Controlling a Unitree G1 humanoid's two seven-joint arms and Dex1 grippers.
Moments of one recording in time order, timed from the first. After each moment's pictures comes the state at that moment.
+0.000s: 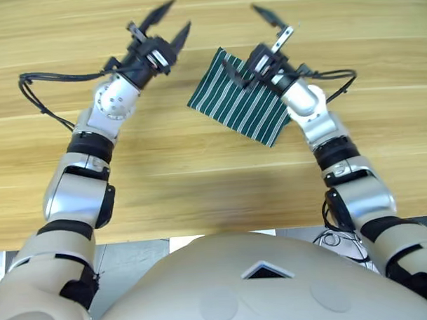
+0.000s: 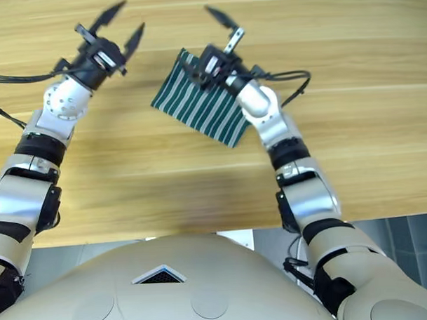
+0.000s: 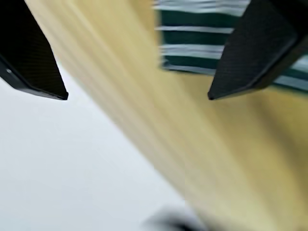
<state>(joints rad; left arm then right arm) -0.59 0.44 -0.24 0.81 0.07 -0.90 -0.20 -0.47 -0.22 0.34 0.69 -0.37 -0.57 0.20</state>
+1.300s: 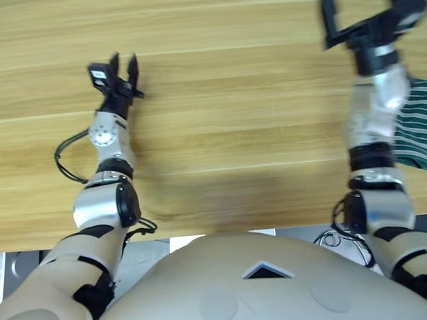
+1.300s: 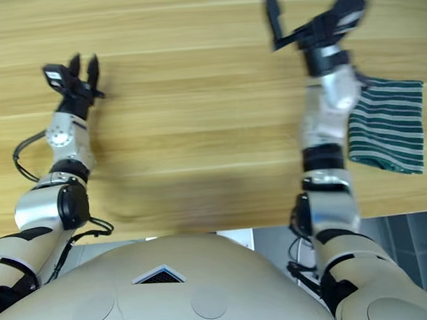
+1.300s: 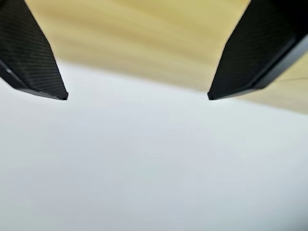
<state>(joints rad) -0.51 0.21 0.24 1.25 -0.23 -0.61 -0.50 -0.48 -0.19 -0.01 0.76 0.44 -0.57 0.64</state>
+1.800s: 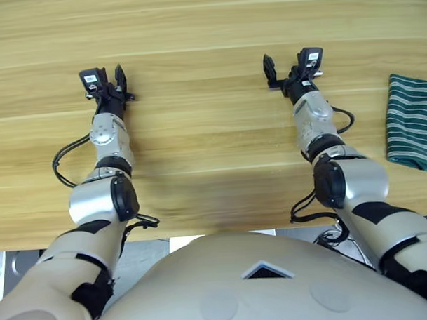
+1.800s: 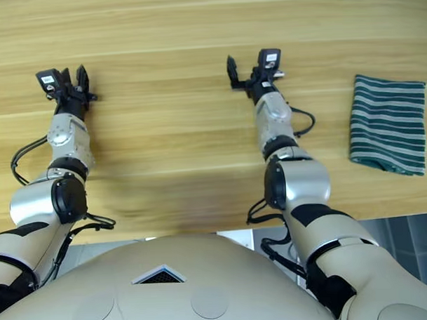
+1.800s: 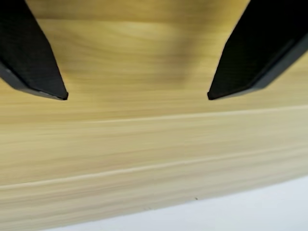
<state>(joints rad) -0.55 0.28 0.28 1.32 -0.11 -0.59 -0.15 -0.68 -0.13 -0.15 1.33 0.21 -0.39 0.24</state>
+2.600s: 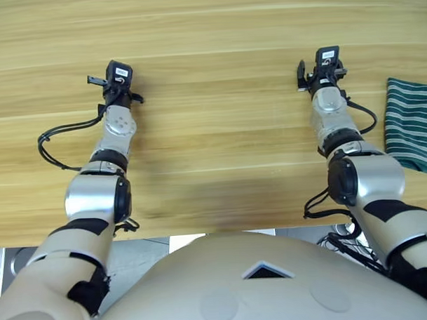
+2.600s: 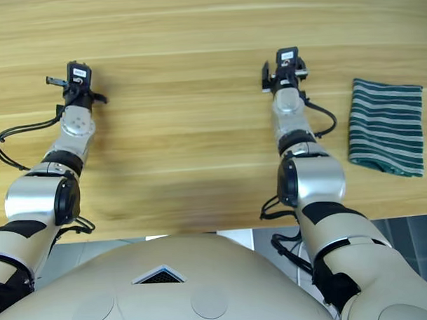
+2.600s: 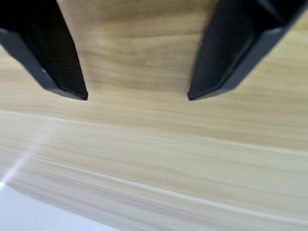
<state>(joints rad) -0.59 0.32 -0.04 1.32 0.28 -0.50 0.24 -0.67 -0.21 -0.09 1.32 -0.07 -0.27 -0.11</state>
